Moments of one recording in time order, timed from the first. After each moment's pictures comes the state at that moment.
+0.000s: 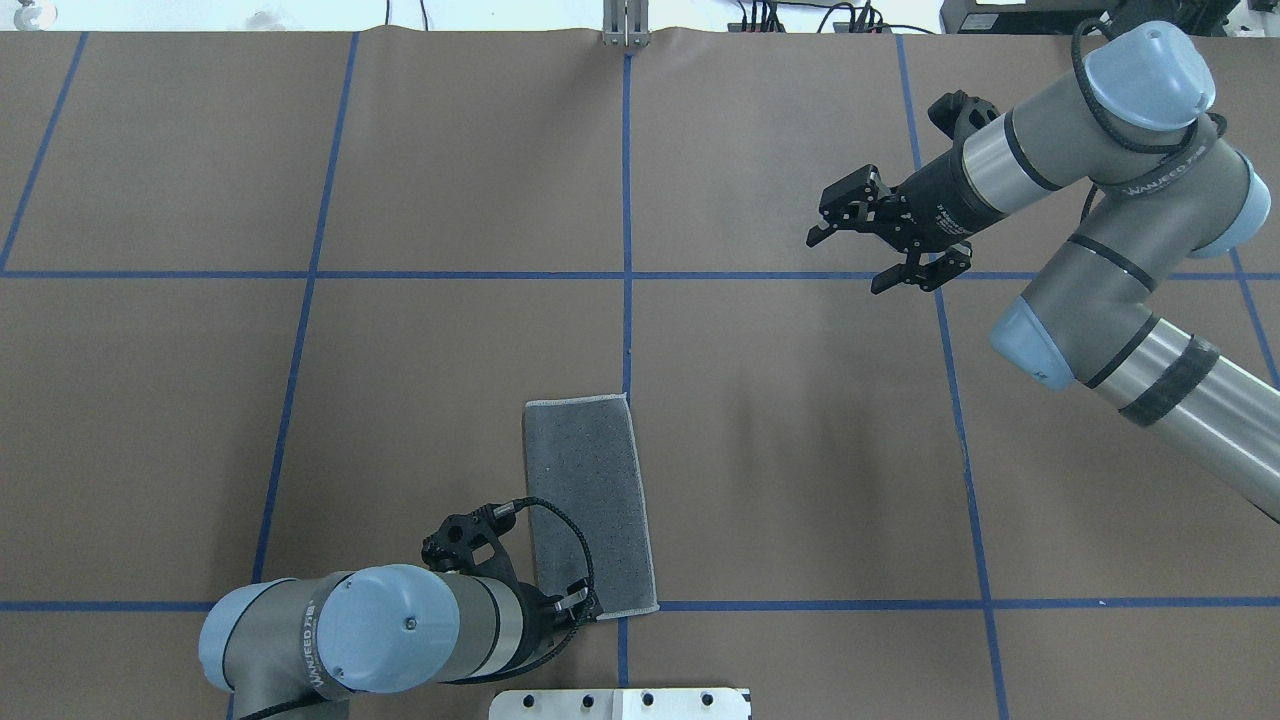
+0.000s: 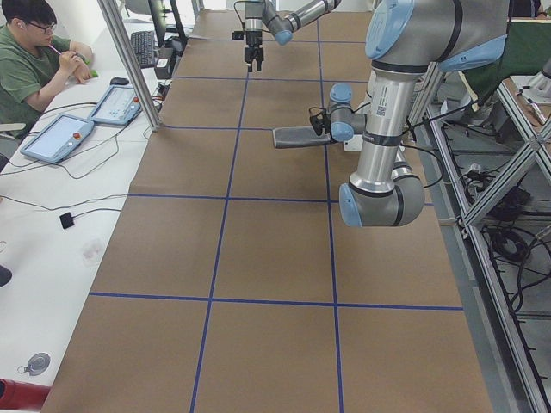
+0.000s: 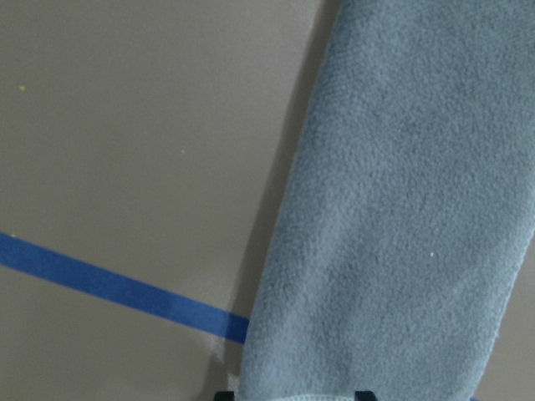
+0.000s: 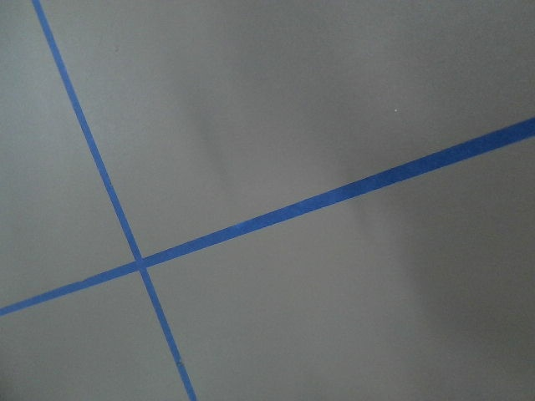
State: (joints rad) left arm -0.13 -1.98 -1.84 -2.00 -1.66 -1.95; right arm 0.91 -1.15 1.55 -0.85 2.41 1.59
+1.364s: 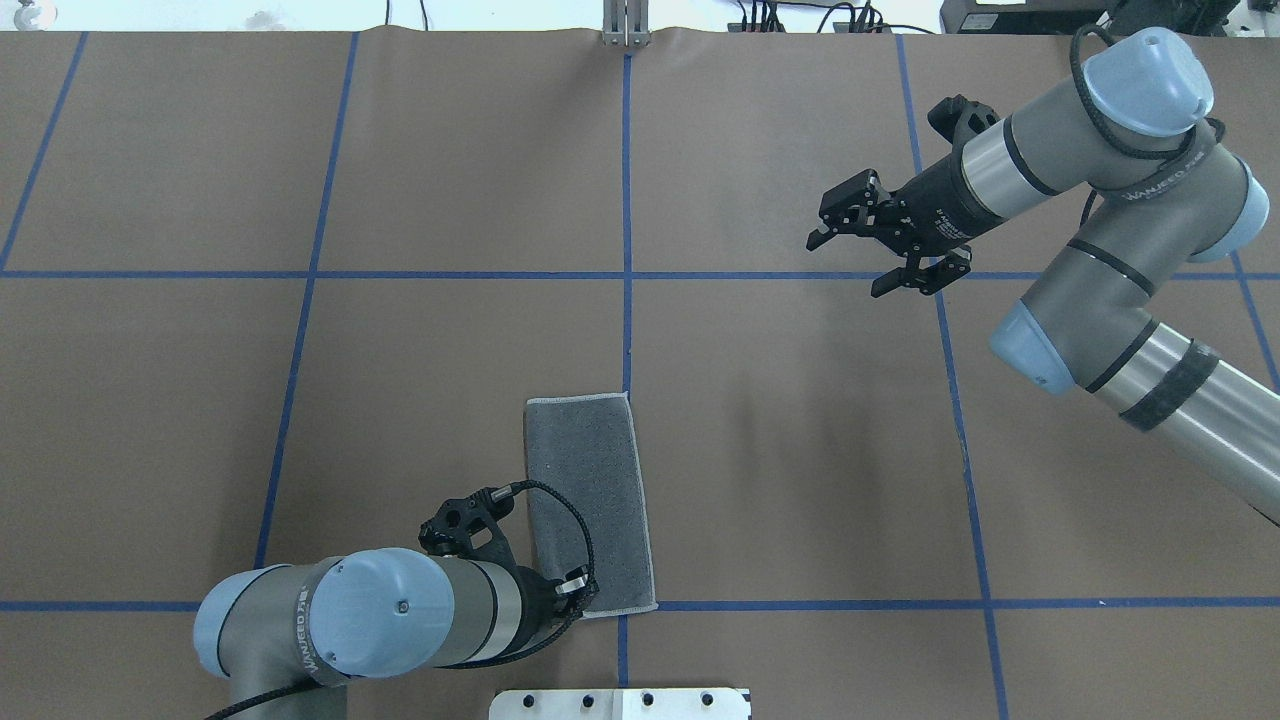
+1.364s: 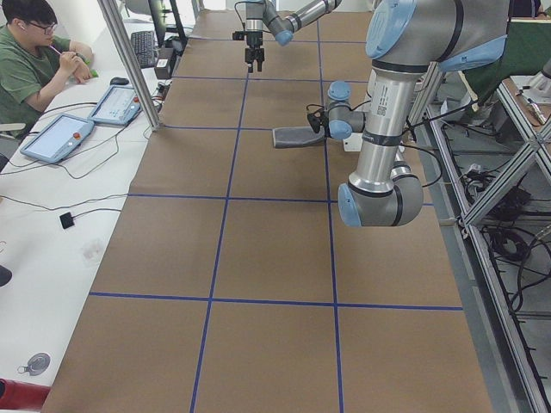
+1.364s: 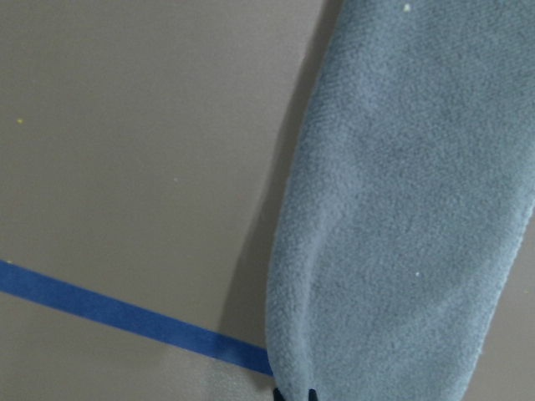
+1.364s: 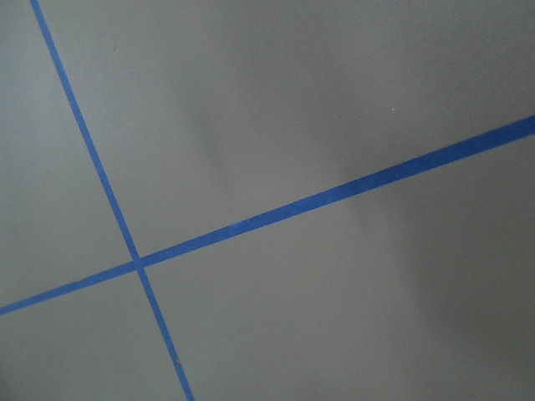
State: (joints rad) left arm -0.15 -1.99 -1.85 -2.00 -1.67 -1.95; right arm 0.90 -1.16 1.55 -0.85 2.41 1.59
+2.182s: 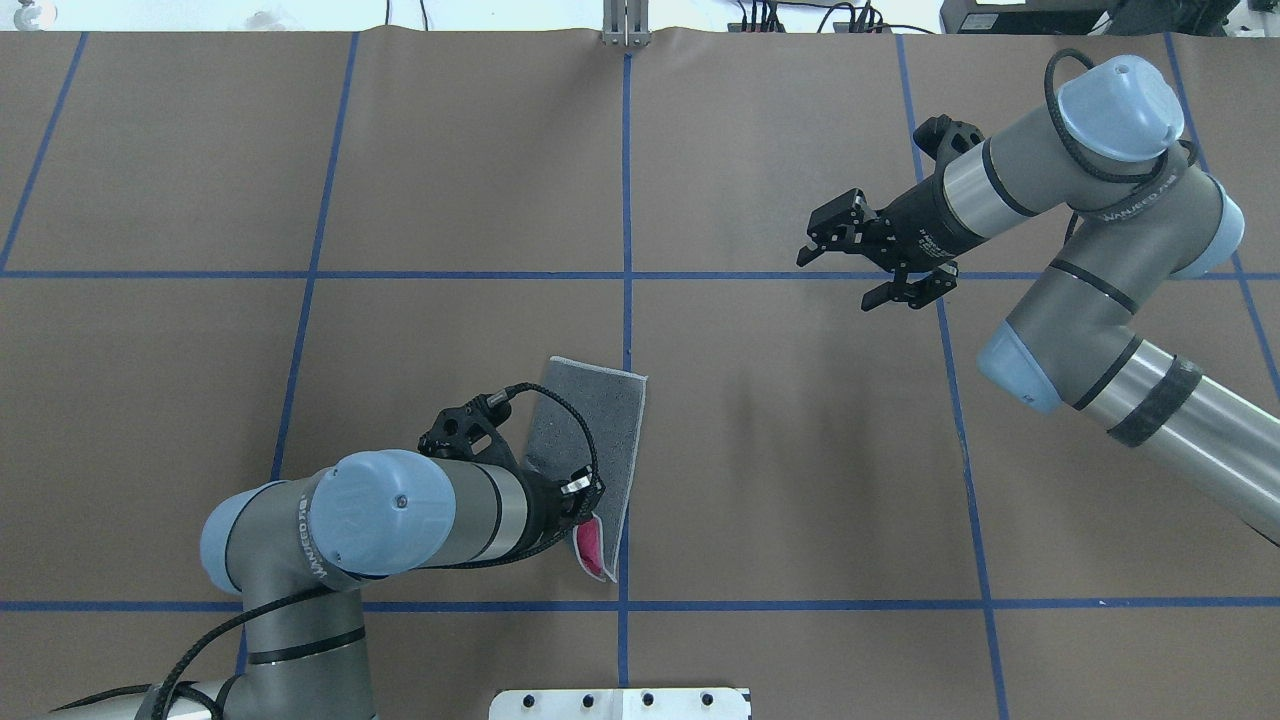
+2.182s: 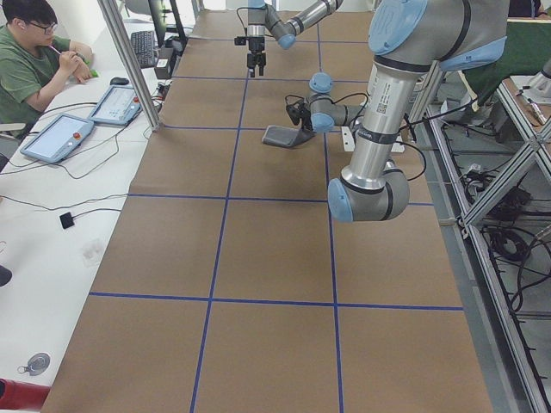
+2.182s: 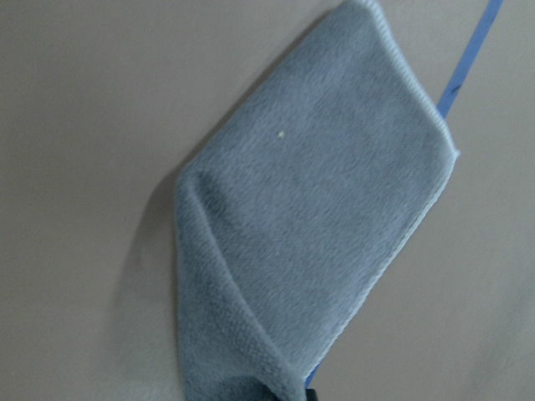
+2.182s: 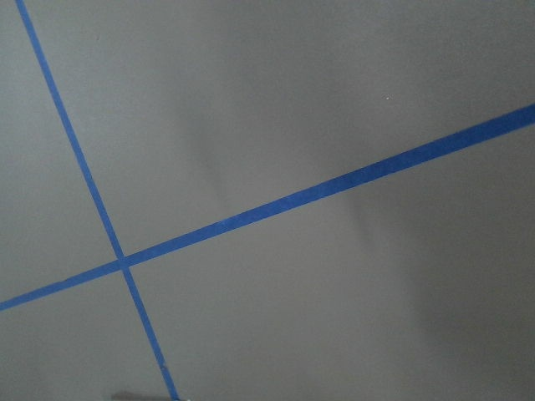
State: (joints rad) left arm -0.30 -2.07 -1.80 -2.01 -1.67 -1.95; right arm 0.86 -1.16 1.54 -0.85 2.36 1.59
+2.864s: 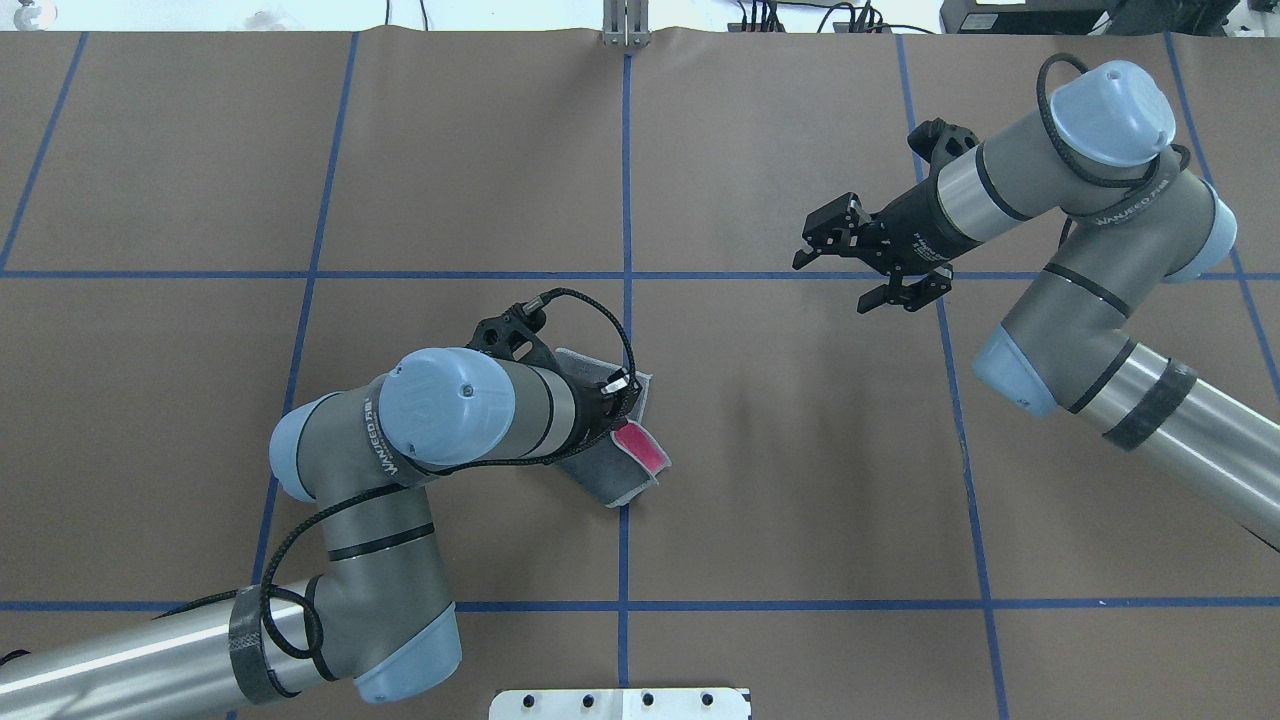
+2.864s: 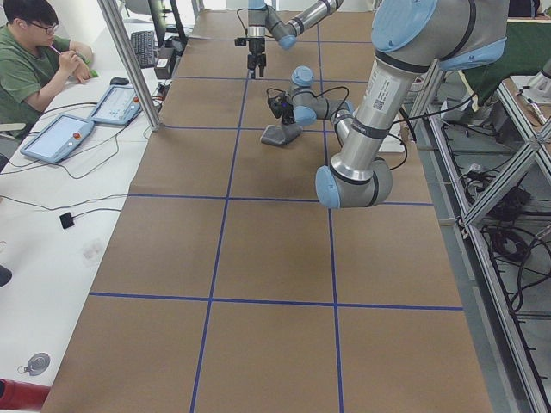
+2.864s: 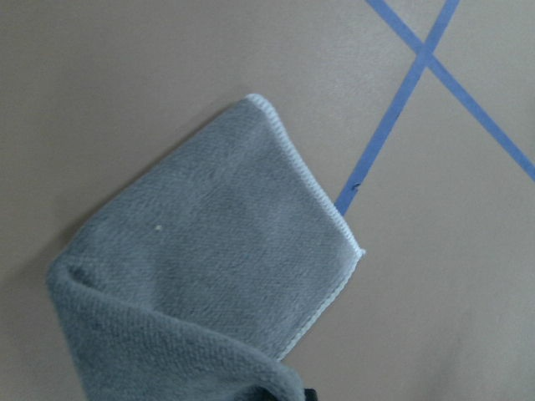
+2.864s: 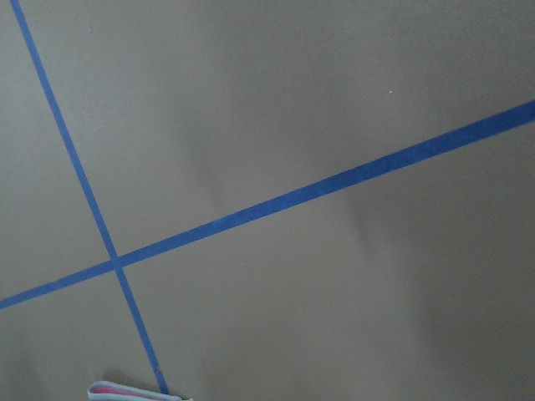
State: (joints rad) left arm -0.39 -2.20 -1.64 -2.06 -1.68 -1.96; right arm 0.86 -1.16 1.54 -0.85 2.35 1.59
